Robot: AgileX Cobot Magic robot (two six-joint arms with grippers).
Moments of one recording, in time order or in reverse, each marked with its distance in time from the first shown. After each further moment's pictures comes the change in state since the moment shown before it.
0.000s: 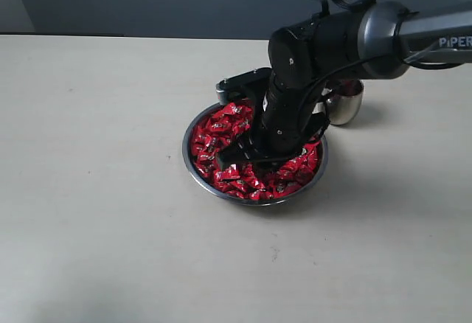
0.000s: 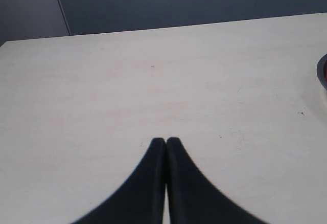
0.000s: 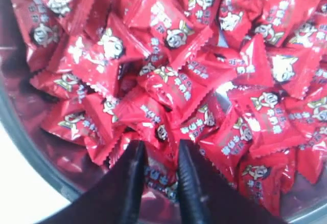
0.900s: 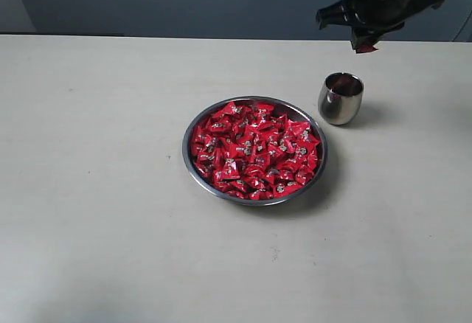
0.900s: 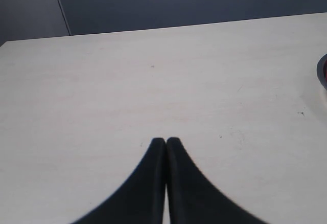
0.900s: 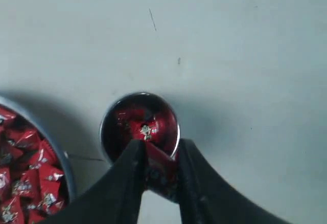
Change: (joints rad) left arm 0.000 0.000 0.000 0.000 0.000 0.000; right arm -0.382 0.019 -0.411 -0.227 0.162 0.060
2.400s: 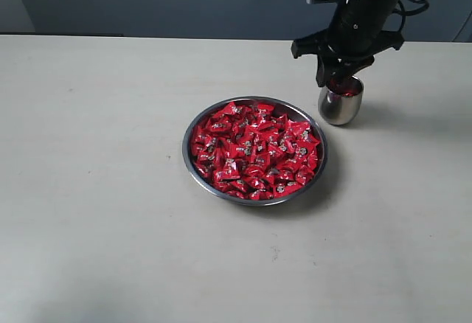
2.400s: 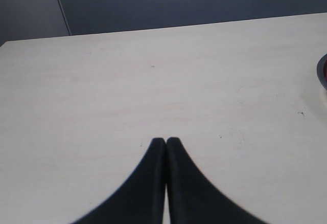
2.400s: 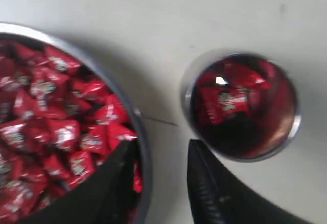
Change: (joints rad) left arm 0.000 0.000 0.000 0.000 0.000 0.000; right arm -0.004 0.130 -0.057 0.266 0.114 -0.158
